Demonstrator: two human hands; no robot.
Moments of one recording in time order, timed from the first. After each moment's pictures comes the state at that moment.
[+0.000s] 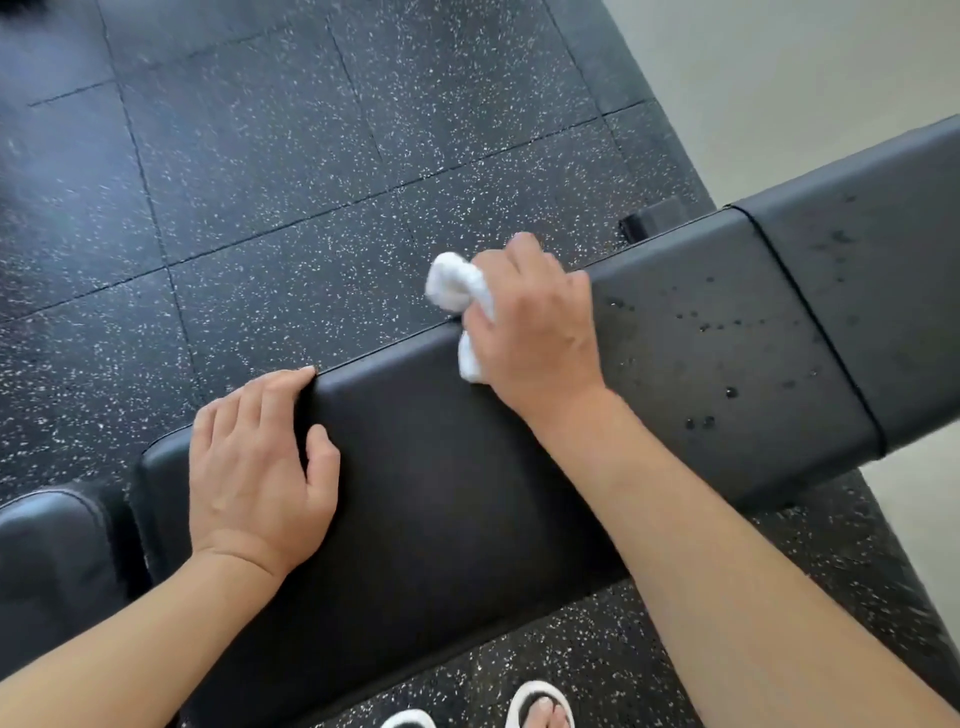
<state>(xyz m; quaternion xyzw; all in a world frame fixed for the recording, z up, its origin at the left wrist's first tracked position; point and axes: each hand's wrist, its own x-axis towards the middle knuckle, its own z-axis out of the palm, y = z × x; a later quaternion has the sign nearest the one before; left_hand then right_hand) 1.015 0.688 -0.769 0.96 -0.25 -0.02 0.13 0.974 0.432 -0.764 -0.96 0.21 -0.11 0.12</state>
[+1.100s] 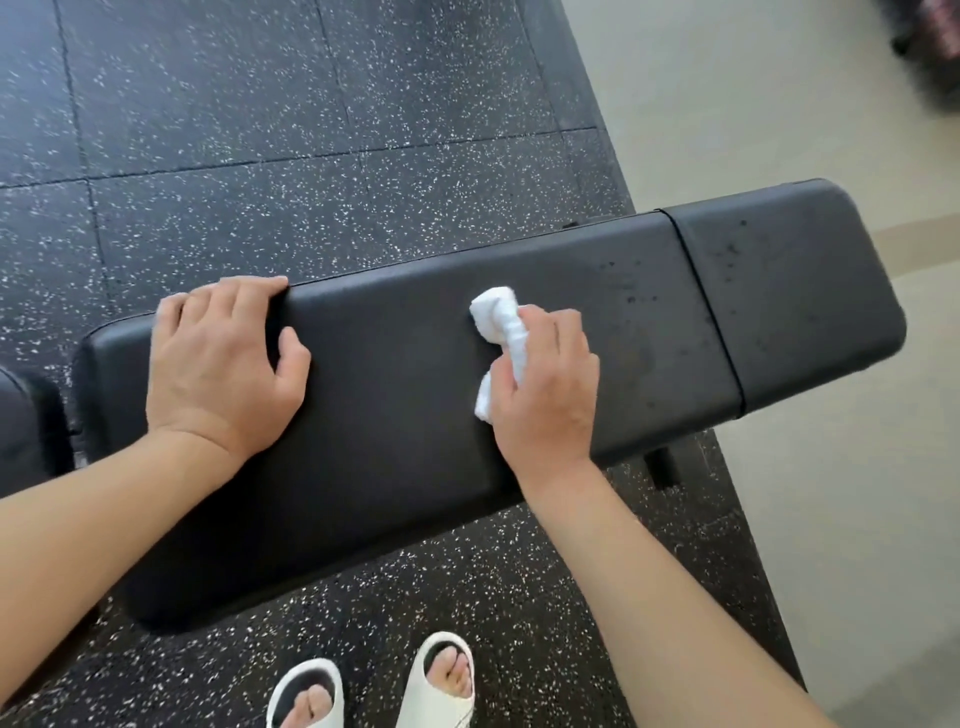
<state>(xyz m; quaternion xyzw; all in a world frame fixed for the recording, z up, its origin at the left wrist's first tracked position) 1.014 0.690 -0.772 0.96 -0.25 -0.01 0.16 0.862 0.464 -0.758 -0.93 0.31 -0.14 0.14</state>
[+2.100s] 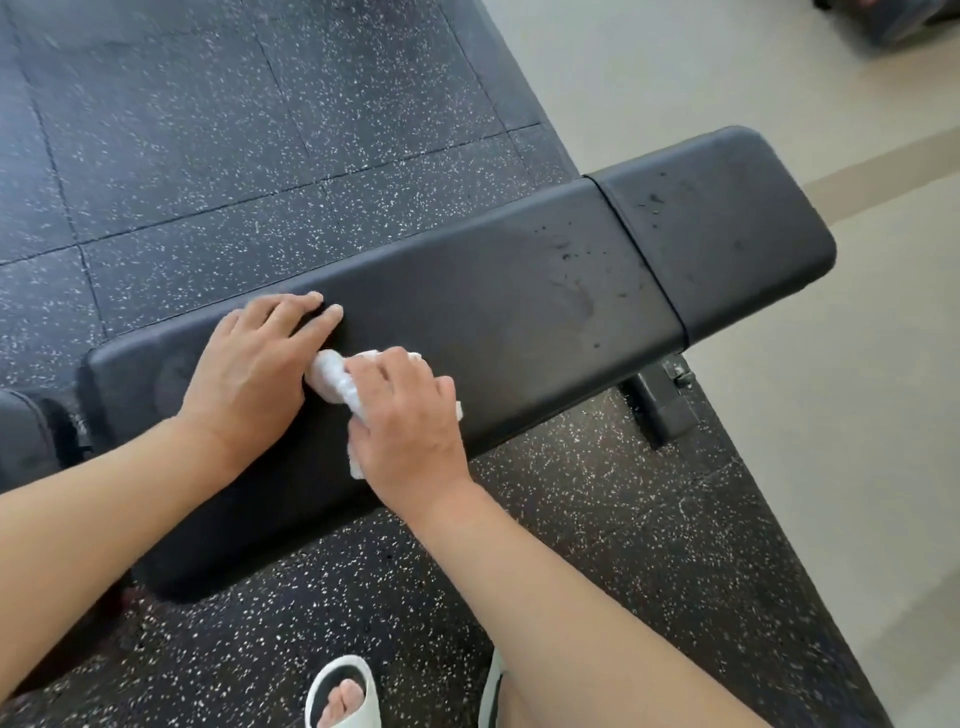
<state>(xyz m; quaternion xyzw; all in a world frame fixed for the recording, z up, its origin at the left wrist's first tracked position) 0.995 0.677 -0.751 0.87 -0.49 -0.04 0.07 0.843 0.567 -0.748 -0.96 0.19 -0.07 0.18</state>
